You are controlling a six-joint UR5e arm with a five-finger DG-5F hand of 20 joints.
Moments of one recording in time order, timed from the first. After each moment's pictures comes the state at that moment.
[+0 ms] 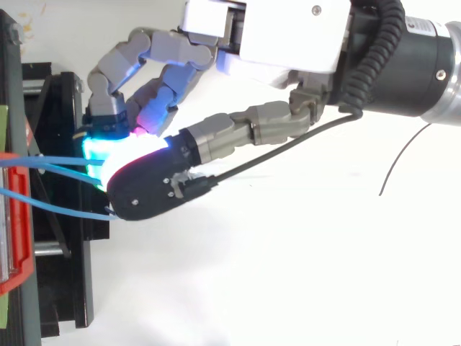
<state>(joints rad) 0.05 -2.27 -1.11 -2.87 -1.39 -0.35</state>
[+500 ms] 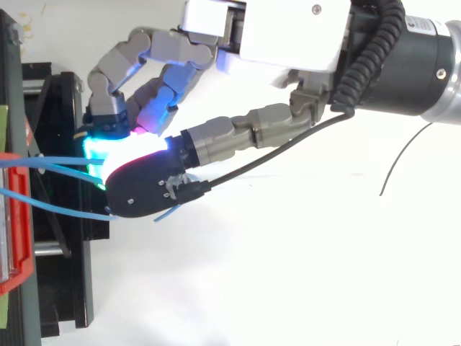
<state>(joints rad) 0.05 -2.27 -1.11 -2.87 -1.40 -0.35</state>
